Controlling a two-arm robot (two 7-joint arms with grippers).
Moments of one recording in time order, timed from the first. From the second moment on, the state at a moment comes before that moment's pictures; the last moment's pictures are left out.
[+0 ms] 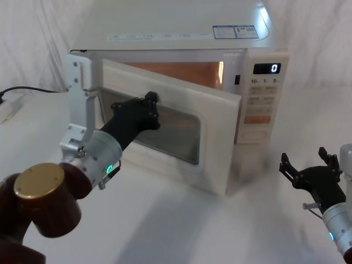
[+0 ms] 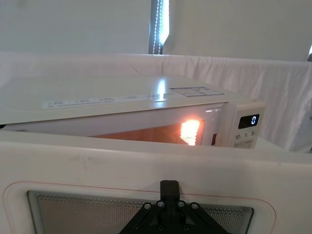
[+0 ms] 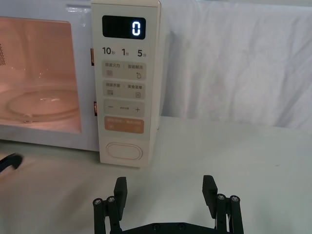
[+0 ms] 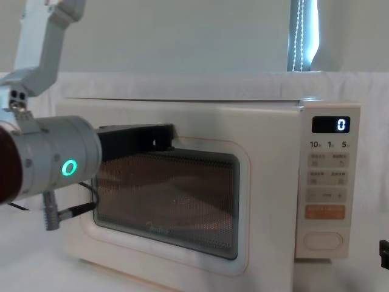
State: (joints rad) left arm -0.30 0.27 0.33 -1.69 -0.42 0.29 -0.12; right arm -0.01 0.08 -0.04 -1.55 0.02 -0.06 0.08
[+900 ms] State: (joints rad) left arm -0.44 0.15 0.34 -1.48 -0.27 0.24 -0.12; right arm -0.01 0.08 -0.04 -1.55 0.02 -0.06 0.08
